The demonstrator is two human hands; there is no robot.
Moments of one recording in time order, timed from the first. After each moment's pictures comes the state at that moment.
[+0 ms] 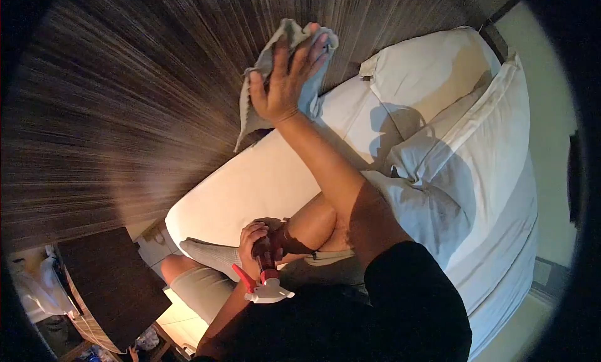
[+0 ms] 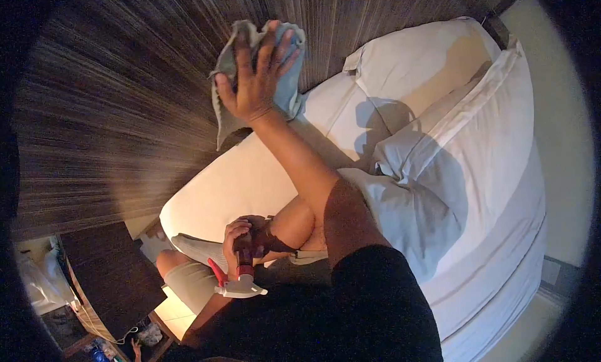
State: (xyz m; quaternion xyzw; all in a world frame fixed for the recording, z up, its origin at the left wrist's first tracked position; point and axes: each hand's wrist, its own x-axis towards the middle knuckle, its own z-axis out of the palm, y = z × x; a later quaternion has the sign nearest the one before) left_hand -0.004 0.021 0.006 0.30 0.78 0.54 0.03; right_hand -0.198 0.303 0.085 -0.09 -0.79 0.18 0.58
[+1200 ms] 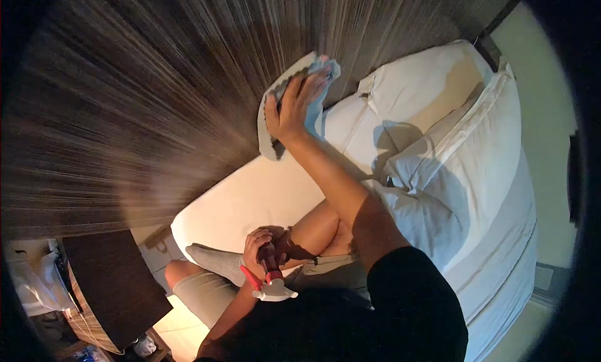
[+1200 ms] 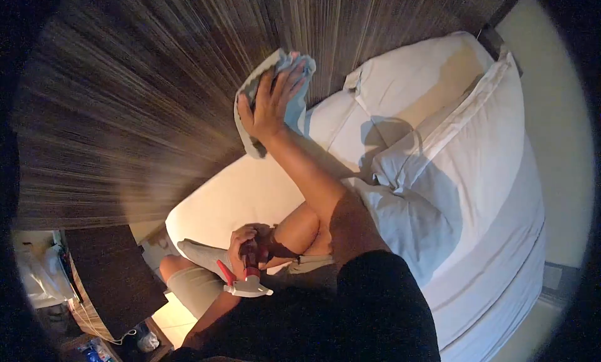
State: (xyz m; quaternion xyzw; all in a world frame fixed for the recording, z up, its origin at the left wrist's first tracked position) left_hand -0.004 0.023 0.005 0.32 0.77 0.56 -0.01; right_hand -0.207 0.303 0.045 -0.08 -0.76 0.21 0.60
